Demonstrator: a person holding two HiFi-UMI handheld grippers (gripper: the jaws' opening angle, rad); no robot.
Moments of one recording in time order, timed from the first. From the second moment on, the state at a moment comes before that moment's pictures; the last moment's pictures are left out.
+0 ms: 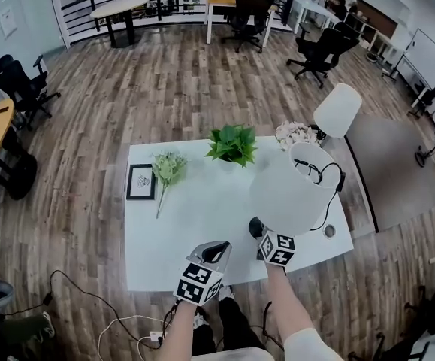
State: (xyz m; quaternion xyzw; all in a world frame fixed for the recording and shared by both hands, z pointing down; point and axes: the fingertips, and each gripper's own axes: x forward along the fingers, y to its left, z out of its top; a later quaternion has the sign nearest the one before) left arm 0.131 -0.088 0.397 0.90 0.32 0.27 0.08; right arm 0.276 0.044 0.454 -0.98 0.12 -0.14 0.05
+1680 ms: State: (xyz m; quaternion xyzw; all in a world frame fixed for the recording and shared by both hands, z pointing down) left arm 0.038 -0.110 0.401 0.90 0.34 0.27 0.02; right arm 0.218 0.038 0.466 -0.98 0.14 -0.13 -0.04
